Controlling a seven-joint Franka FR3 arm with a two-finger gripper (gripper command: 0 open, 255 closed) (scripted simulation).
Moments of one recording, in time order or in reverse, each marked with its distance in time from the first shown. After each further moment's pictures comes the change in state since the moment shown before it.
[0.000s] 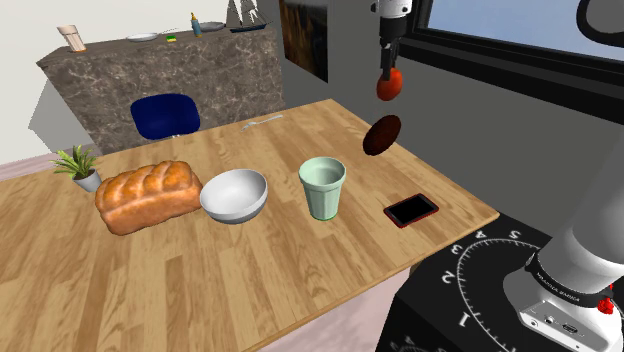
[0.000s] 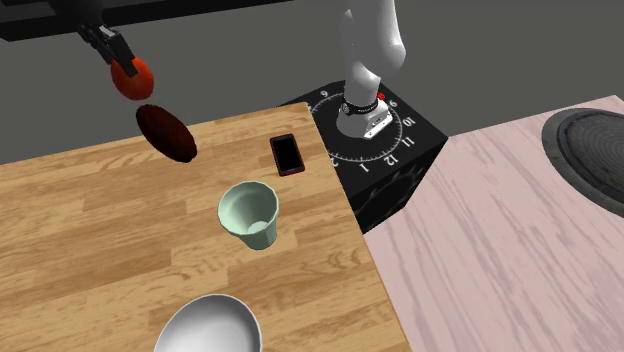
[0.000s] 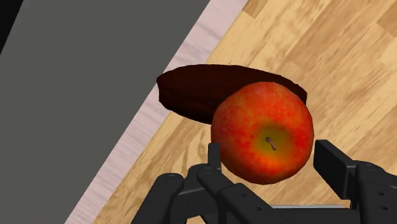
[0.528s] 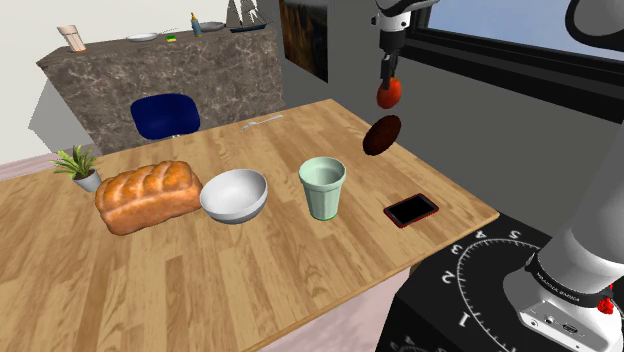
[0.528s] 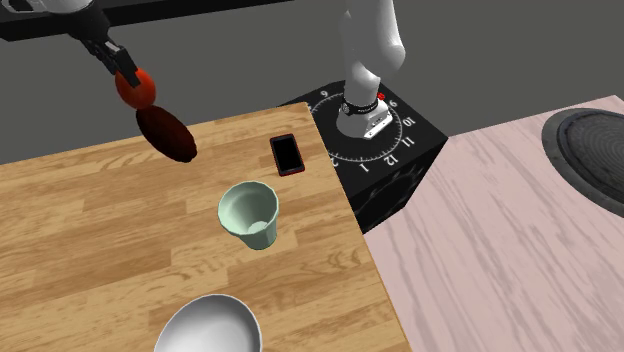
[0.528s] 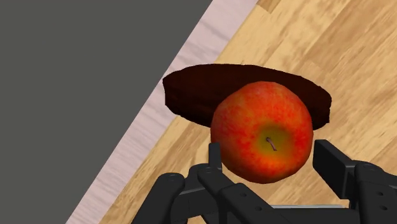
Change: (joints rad) arm -0.017 0.032 -0.010 -0.048 0.002 0.082 -0.024
